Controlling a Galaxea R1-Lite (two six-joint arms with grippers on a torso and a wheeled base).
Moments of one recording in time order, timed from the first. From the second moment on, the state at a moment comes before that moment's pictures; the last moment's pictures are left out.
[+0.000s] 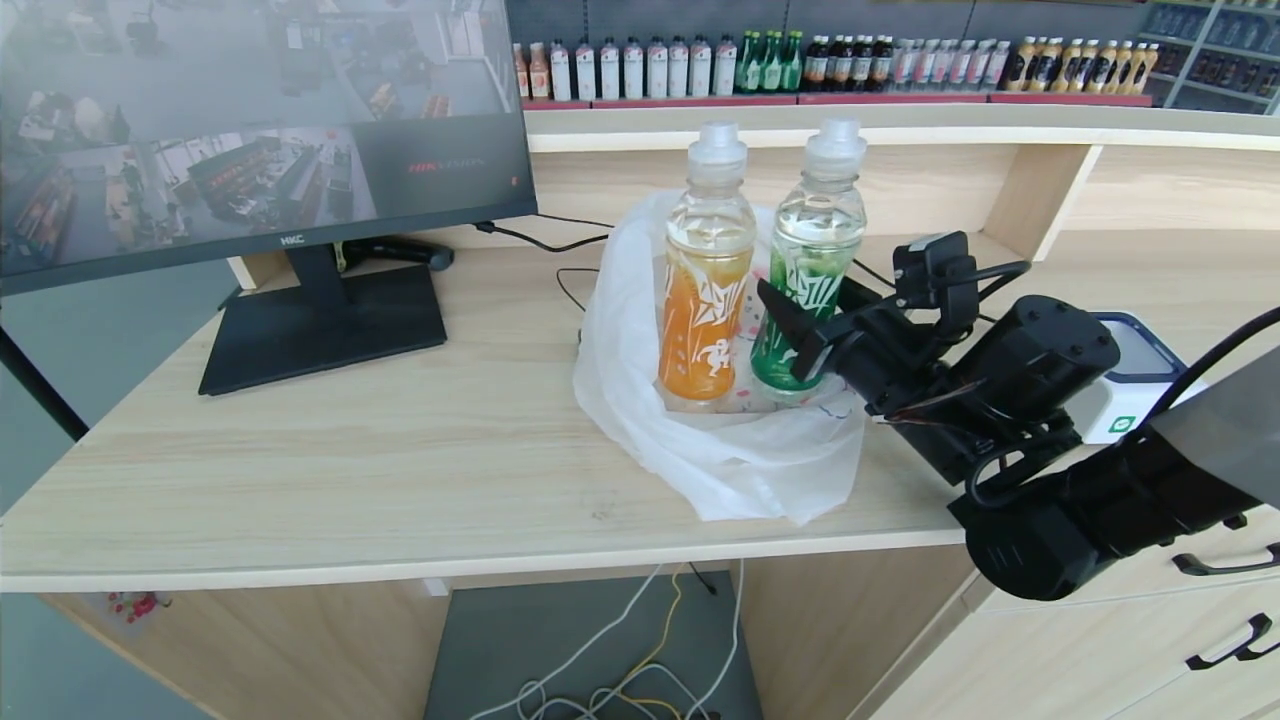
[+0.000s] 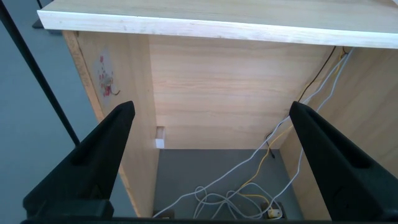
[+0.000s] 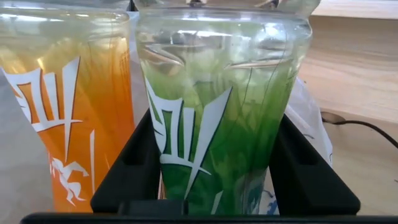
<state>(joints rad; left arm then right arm) 0.00 0.00 0.00 0.00 0.00 0.00 0.43 2.03 -0.90 -1.53 0.13 -0.09</state>
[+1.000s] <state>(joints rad) 0.00 0.00 0.00 0.00 0.00 0.00 0.42 2.04 -0.88 -1.54 0.12 -0.07</state>
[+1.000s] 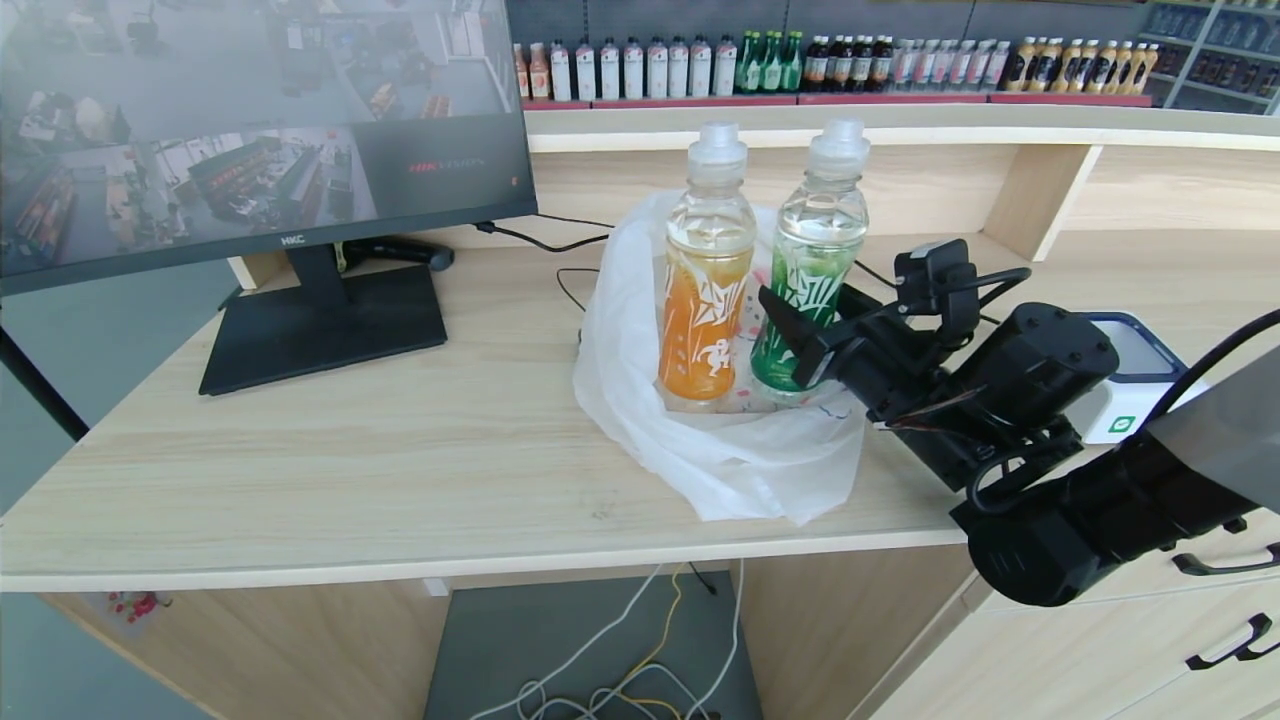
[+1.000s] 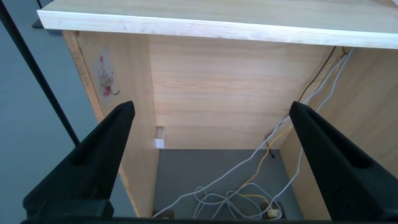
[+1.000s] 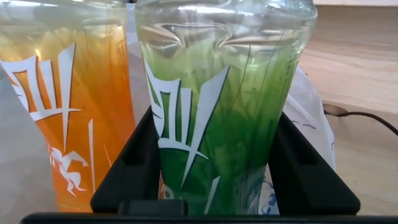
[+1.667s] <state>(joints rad) 0.00 0.00 0.00 0.00 0.00 0.00 0.41 2.04 -0.88 -1.54 0.11 -0.05</state>
